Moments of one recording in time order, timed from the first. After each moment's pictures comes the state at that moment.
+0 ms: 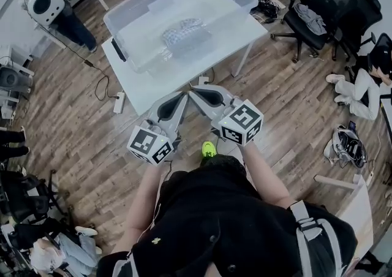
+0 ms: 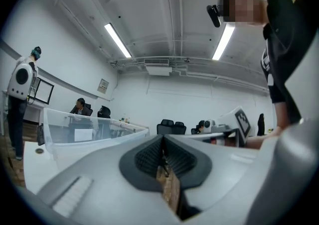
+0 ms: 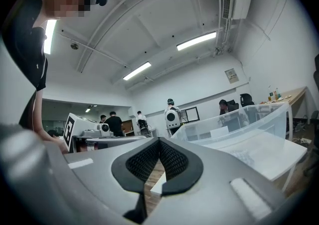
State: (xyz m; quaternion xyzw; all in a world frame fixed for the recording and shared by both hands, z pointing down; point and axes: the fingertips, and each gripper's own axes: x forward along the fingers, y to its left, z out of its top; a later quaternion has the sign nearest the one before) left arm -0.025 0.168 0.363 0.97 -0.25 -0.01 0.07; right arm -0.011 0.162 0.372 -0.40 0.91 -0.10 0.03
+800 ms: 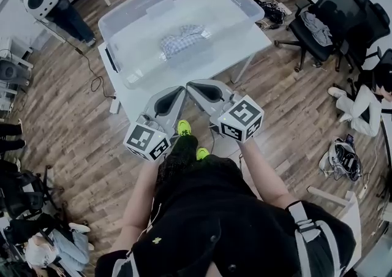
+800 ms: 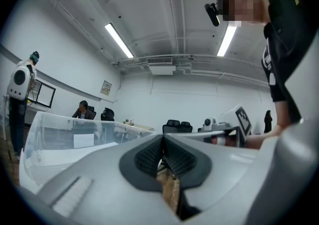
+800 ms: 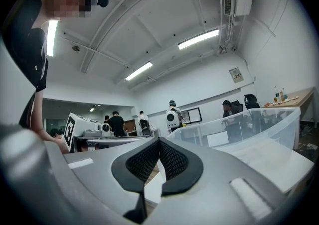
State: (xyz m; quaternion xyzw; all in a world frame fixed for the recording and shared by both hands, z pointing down) left arm 0.017 0.086 0.360 0.96 -0.27 -0.01 0.06; right arm 0.030 0.080 0.368 -0.37 0.92 -0.09 0.03
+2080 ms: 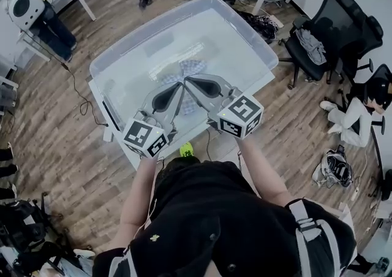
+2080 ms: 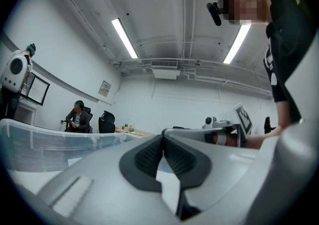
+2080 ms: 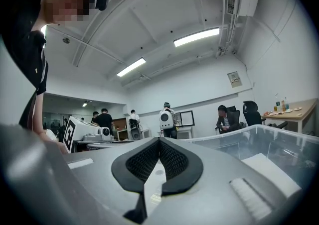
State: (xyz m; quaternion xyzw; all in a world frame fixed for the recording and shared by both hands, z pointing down) left arm 0.024 -0.153 0.342 0.97 -0.25 -0.04 0.07; right arm 0.039 -0.158 0.340 -0.40 0.91 -0.07 0.01
